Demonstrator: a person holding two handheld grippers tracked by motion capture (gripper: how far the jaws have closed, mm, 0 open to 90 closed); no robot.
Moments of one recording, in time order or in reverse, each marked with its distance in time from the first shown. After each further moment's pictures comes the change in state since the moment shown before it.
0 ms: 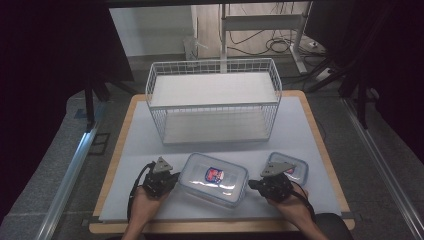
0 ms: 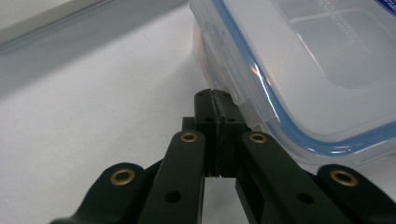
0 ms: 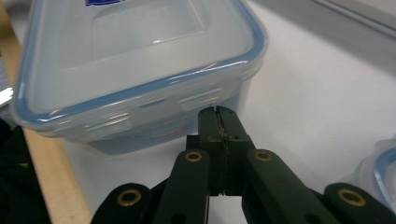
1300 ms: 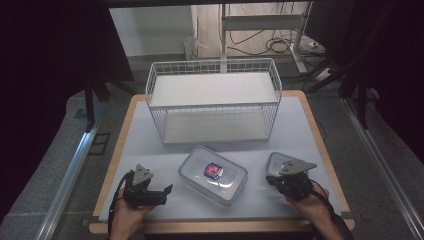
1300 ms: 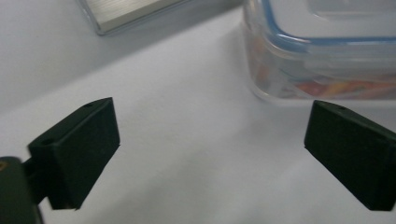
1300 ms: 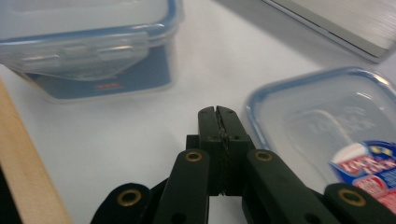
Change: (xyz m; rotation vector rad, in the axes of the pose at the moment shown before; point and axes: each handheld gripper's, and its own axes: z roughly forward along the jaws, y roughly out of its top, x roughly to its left) left arm 0.011 -0.025 -0.043 -0.078 0.179 -0.026; right arm -0.025 -0.015 -0.037 0.007 -0.110 -0.028
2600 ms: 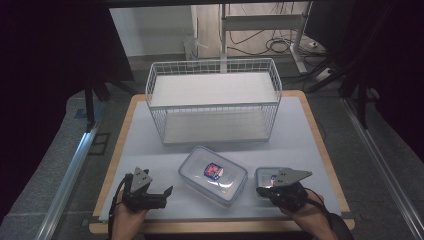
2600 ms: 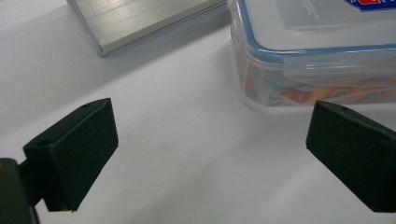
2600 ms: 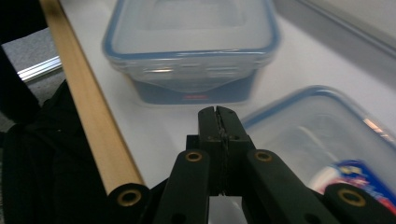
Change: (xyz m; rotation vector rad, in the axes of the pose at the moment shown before) left arm -0.012 -0.006 -0.011 -0.063 0.010 0.047; right arm 0.036 0.009 -0.009 -0.021 0.153 -0.066
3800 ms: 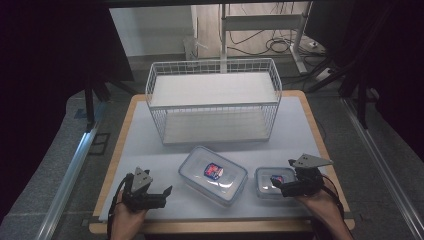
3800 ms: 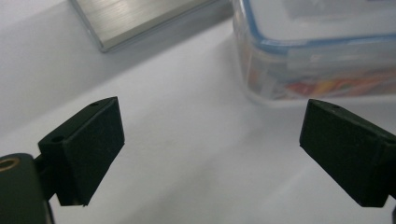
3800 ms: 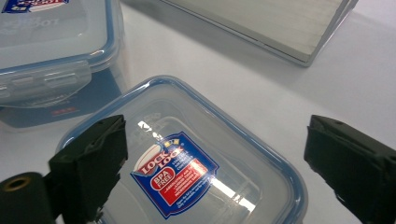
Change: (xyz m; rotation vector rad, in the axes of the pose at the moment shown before) left arm 0.001 0.000 0.000 -0.001 -0.003 0.002; right arm -0.058 -0.019 -0.016 -0.078 -0.245 0.152
